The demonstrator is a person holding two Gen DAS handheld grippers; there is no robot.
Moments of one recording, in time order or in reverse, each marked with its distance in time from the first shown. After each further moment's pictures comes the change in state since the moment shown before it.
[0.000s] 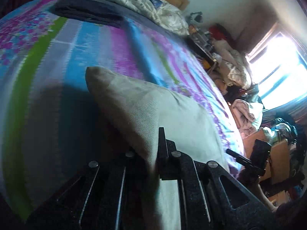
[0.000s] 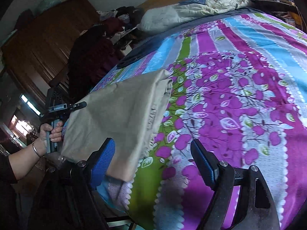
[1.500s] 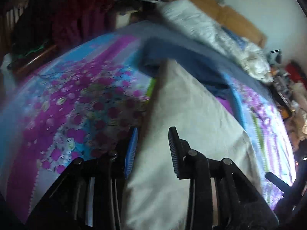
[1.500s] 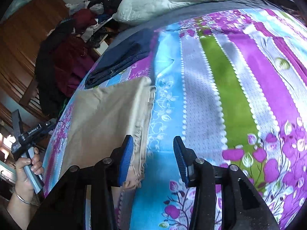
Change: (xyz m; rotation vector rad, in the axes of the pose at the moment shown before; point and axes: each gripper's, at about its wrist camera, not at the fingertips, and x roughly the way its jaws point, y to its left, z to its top) left arm 0.028 0.114 0.174 -0.172 -0.249 0.581; right arm 0.254 0.019 0.223 0.119 0.082 -0.122
